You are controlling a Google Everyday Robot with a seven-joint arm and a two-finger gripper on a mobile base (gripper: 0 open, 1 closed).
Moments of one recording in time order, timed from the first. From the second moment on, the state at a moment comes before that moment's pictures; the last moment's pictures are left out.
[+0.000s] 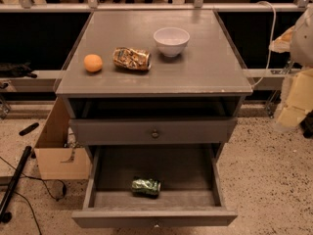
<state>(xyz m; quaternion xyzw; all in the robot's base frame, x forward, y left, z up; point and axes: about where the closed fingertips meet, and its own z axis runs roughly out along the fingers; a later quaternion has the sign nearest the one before) 0.438 -0.217 0.976 -0.60 0.78 -0.03 0.16</state>
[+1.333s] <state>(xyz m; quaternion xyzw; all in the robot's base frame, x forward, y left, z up) 0.404 -0.172 0.889 -0.58 0.77 0.10 0.25</state>
